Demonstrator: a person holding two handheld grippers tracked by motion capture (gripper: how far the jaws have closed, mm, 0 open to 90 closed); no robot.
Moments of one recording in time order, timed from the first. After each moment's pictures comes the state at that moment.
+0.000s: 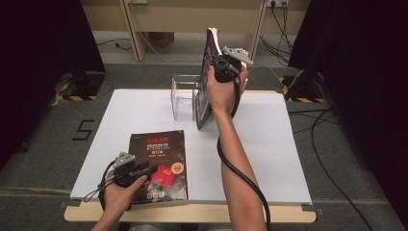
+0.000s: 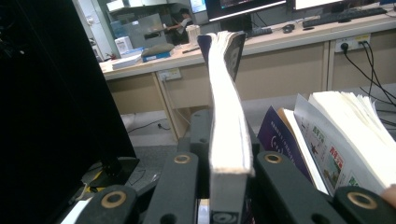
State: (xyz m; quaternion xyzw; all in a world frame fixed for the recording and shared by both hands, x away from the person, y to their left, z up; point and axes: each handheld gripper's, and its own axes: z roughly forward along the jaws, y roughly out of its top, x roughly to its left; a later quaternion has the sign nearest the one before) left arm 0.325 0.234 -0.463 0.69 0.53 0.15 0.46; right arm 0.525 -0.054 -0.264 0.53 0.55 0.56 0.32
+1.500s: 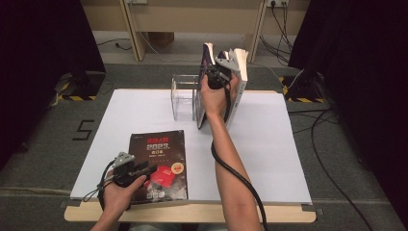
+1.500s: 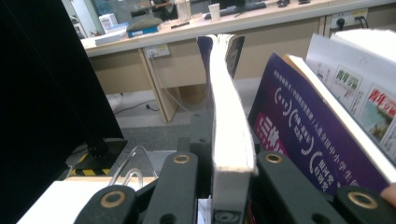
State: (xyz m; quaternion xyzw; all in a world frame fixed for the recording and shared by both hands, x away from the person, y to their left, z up) left arm 0.326 0.236 -0.463 0.69 0.53 0.15 0.46; right arm 0.552 -0.038 -0.312 0.55 0.57 0.52 0.32
